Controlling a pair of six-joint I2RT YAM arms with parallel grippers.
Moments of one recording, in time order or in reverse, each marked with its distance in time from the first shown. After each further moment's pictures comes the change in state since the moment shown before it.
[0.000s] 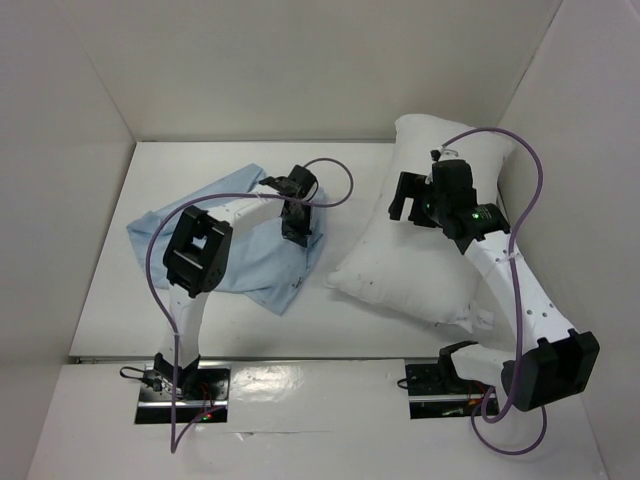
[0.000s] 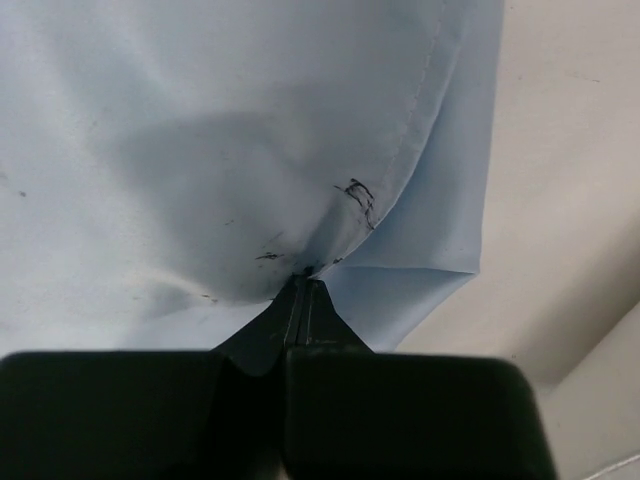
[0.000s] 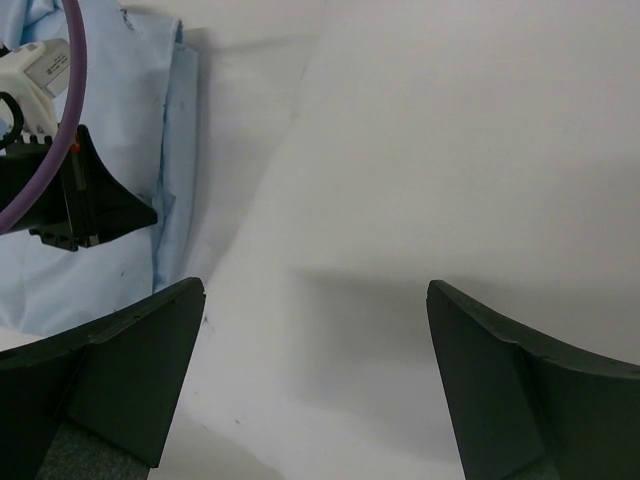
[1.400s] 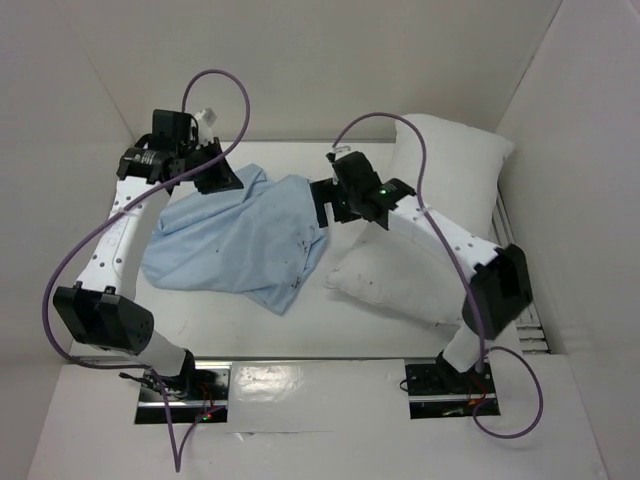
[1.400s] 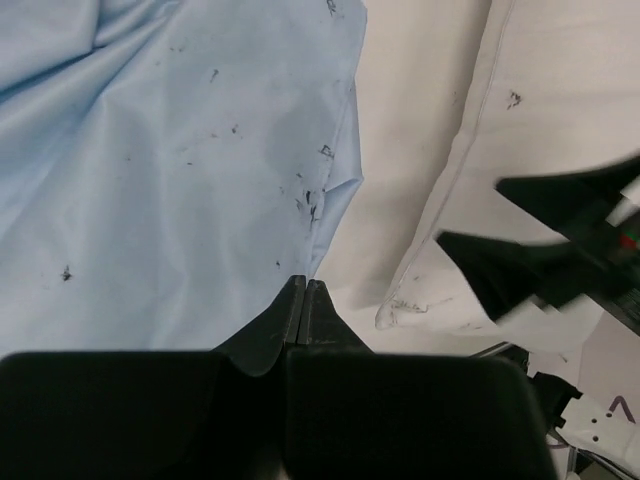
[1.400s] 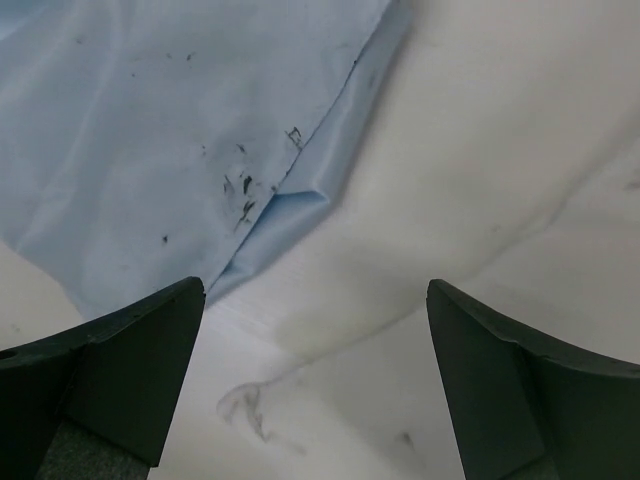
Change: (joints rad) left arm 0.386 -0.596 0.022 -0.197 0.264 0.064; right arm 0.397 0.372 0.246 0.040 0.087 -0.100
